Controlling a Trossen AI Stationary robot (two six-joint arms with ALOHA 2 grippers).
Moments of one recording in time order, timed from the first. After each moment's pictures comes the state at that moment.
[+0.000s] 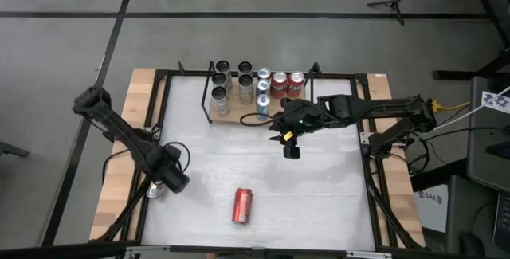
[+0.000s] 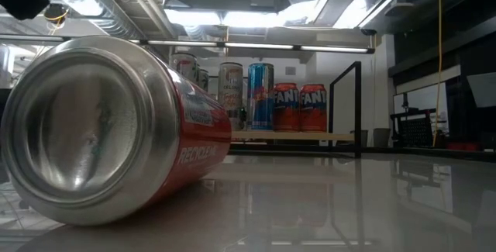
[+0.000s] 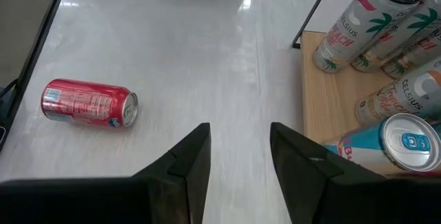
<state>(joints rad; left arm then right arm) -0.66 1.31 0.97 -1.30 0.15 -1.81 0.08 1.55 1.58 -0.81 0.03 -0.01</state>
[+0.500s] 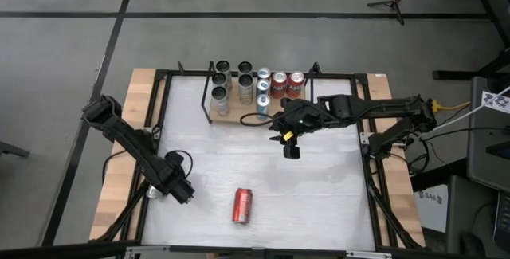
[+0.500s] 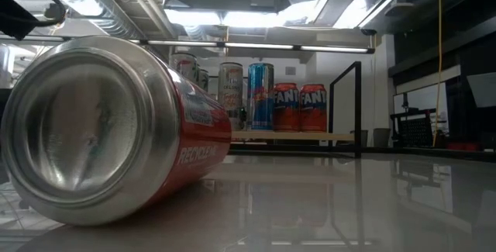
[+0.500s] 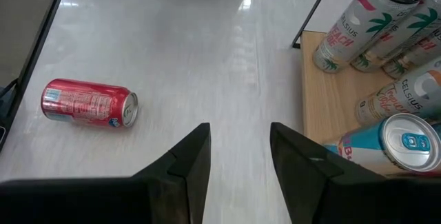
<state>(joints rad) -0.70 1.51 0.97 -1.33 0.15 -1.84 0.08 1.55 1.58 -0.81 0.03 -0.01</state>
